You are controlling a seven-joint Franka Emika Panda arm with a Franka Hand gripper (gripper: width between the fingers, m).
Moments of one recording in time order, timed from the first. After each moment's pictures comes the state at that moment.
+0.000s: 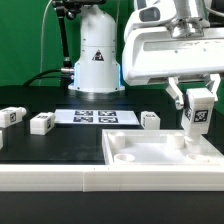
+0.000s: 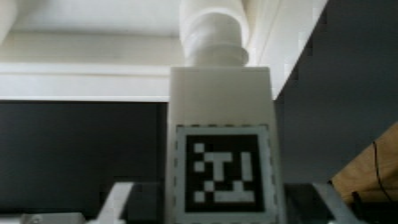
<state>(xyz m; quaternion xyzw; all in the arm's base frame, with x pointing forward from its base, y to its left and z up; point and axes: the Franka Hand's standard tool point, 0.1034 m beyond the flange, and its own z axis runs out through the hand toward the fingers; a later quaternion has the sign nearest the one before) 0.614 0.108 0.109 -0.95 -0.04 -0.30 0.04</state>
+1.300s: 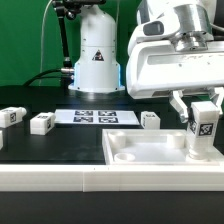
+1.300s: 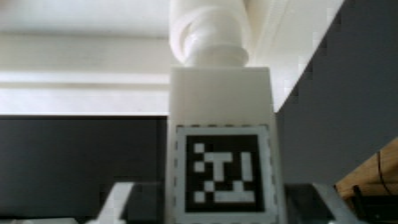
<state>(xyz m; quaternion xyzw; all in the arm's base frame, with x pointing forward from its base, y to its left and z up) 0.613 0.119 0.081 -0.95 -0.05 -0.30 0.04</state>
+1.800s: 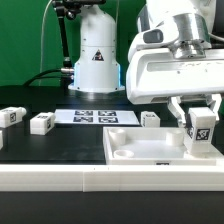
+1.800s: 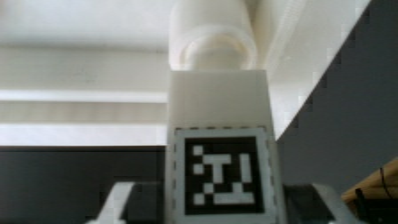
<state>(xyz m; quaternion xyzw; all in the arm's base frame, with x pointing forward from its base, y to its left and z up) 0.605 0.119 0.076 -0.95 -0.05 -0.31 0.04</state>
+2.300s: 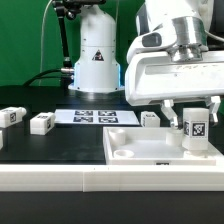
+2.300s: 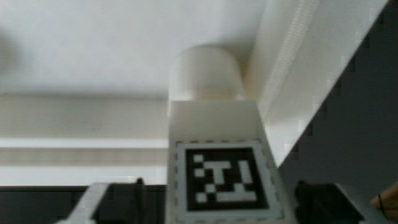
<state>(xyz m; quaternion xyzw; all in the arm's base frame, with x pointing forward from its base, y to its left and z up) 0.590 0.119 0.068 -0.96 -0.05 -0.27 0.04</state>
